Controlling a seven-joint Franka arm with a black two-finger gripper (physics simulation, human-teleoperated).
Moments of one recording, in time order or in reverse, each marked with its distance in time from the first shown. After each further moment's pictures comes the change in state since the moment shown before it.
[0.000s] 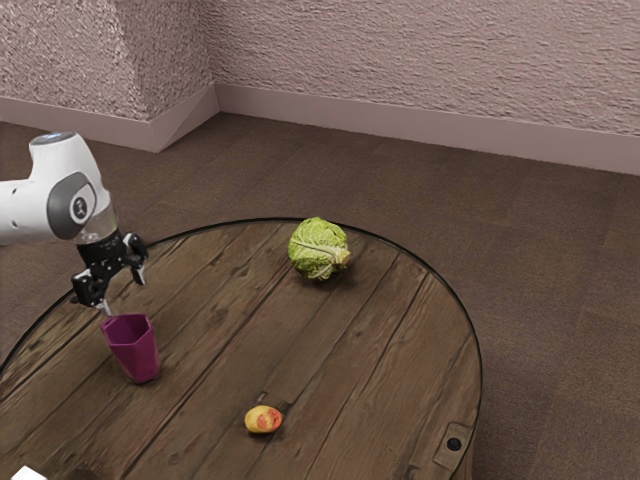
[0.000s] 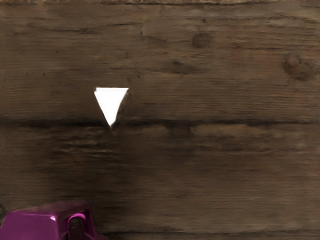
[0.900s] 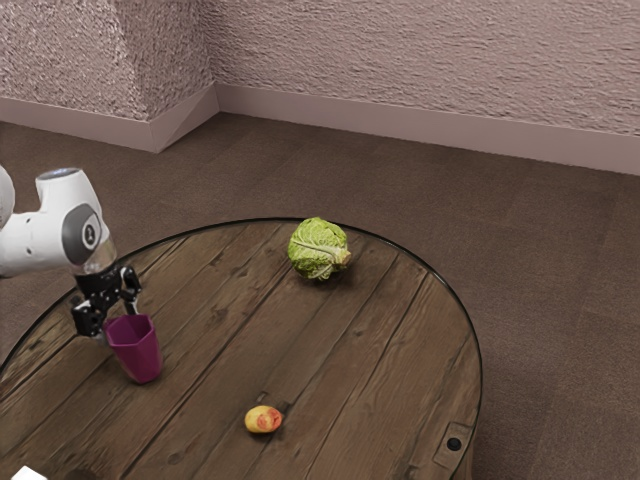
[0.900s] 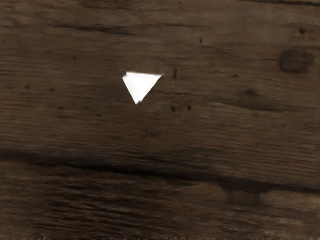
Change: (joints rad) arm 0.028 0.181 0.025 0.021 -0.136 0.039 0.040
